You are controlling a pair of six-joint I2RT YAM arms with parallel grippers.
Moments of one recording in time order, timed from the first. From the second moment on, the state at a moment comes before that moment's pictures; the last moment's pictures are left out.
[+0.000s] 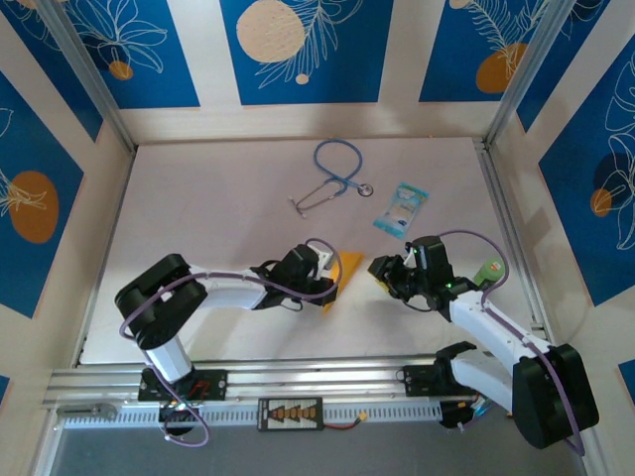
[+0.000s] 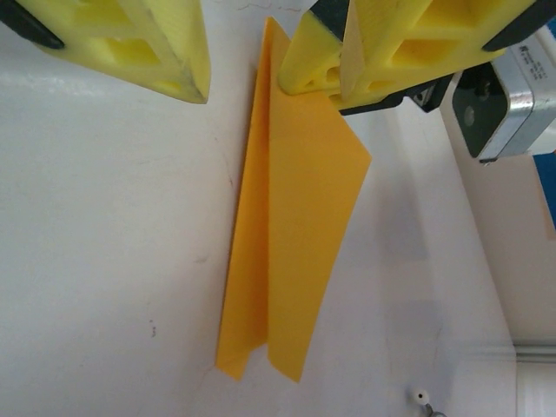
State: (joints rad) left arm -0.91 1.71 0.76 0.18 0.30 -0.62; right arm 0.32 1.00 0.41 -0.18 -0.45 1.06
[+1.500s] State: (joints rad) left arm -0.82 2.00 0.63 0.98 0.55 -1.15; right arm 0.37 1.34 0.43 0.10 -0.63 0.90
